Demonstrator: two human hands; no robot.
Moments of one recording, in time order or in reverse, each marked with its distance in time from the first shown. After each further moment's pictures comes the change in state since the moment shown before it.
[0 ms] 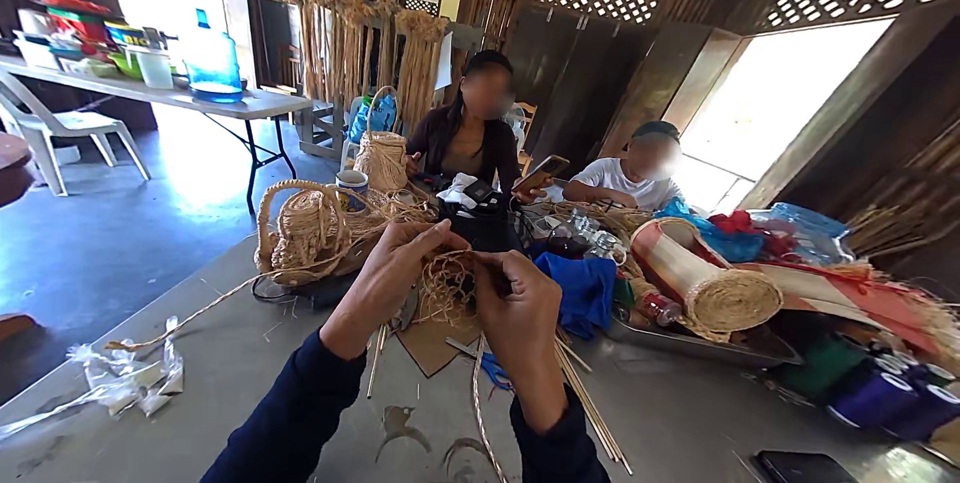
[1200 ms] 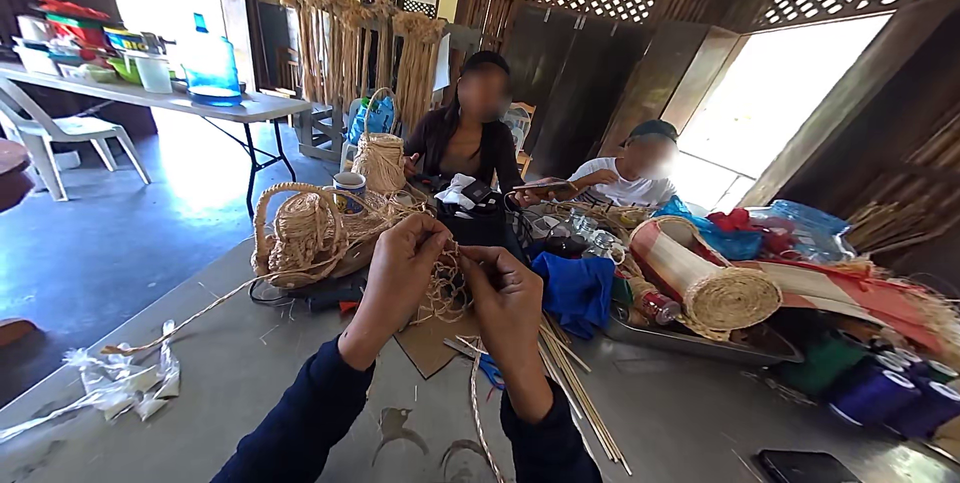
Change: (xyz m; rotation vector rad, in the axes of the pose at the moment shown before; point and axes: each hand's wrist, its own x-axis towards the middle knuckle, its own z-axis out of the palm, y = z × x) left_hand -0.001 -0.011 0.012 0.430 0.225 0.209; right_hand 0.001 0.000 0.009 0.465 -0.042 0.243
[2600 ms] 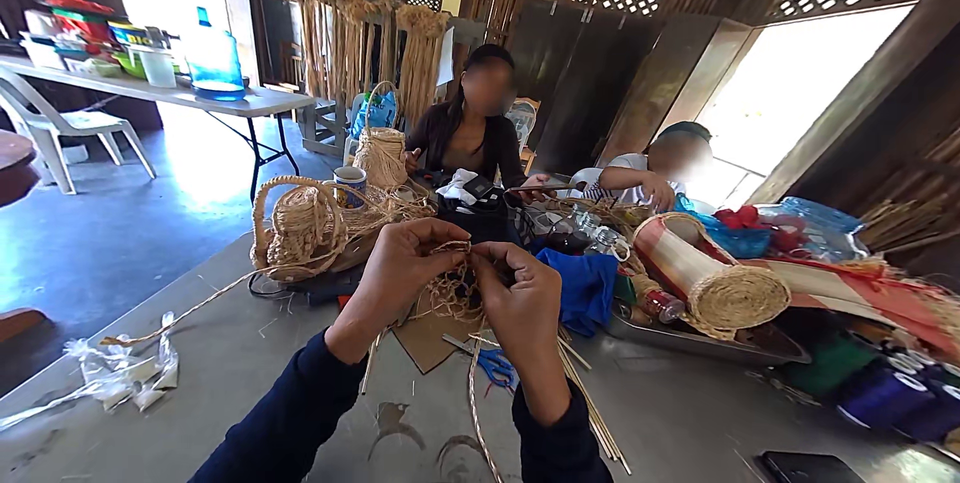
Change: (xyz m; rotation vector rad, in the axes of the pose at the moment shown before) left_hand -0.001 -0.005 -0.001 -0.279 -0.159 -0.030; right_hand 0.005 -0.002 -0.017 -0.221 -0.004 -0.111
